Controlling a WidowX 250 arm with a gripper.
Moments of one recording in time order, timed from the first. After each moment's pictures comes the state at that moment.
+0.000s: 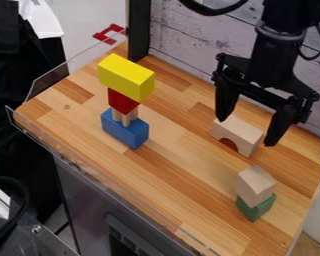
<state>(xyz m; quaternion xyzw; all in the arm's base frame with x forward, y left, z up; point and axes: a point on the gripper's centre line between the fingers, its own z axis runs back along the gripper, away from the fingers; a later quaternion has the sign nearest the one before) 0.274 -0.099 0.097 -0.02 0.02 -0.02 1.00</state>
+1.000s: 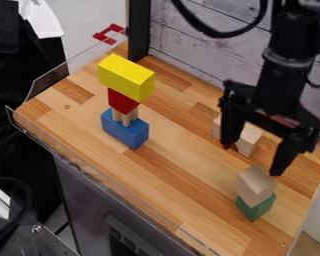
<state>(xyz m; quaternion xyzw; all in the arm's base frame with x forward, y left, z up) 0.248 -0.117 0.079 -0.05 0.08 -0.05 0.99</state>
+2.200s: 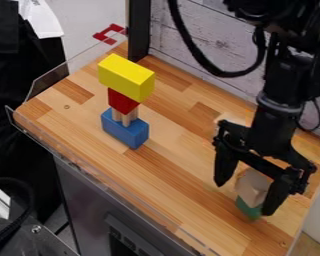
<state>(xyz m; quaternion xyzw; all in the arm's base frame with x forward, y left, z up) 0.232 -0.128 0.046 -0.05 0.13 -0.06 0.99</state>
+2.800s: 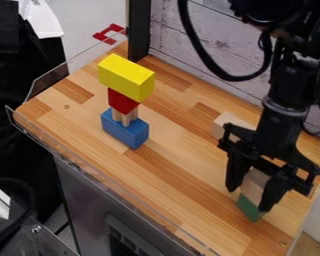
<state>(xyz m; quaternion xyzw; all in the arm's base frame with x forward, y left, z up) 0.242 -0.126 0.052 -0.05 0.11 -0.05 0.99</state>
